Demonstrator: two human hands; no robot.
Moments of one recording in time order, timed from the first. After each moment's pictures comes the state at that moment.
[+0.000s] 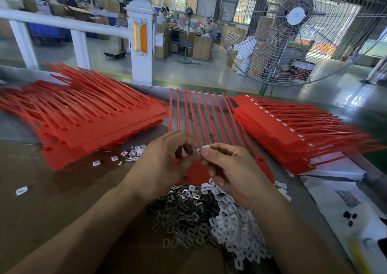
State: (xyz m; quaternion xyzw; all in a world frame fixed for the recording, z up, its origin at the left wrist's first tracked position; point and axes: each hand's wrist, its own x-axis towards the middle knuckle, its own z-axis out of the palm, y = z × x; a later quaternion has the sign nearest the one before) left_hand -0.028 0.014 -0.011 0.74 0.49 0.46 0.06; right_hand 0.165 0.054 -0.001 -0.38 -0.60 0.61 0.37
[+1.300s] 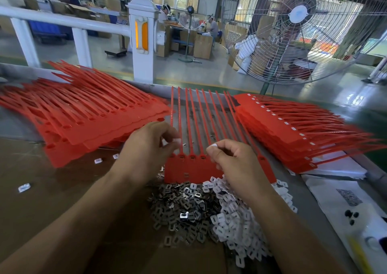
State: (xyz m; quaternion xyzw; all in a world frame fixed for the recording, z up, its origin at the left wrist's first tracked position) left_hand -0.056 0.025 -0.009 0.66 0.61 0.43 0.07; right_hand 0.163 0.047 -0.001 -0.48 -0.69 0.40 0.38
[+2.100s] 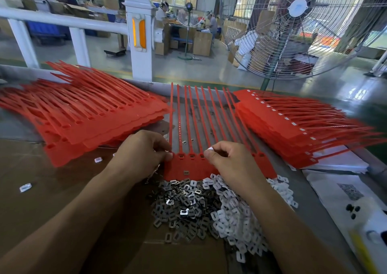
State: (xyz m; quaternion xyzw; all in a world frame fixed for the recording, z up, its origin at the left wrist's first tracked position) left_hand -0.067 0.025 -0.014 0.61 0.70 0.33 0.18; right_hand 0.163 0.050 -0.004 -0.52 -0.71 0.35 0.32
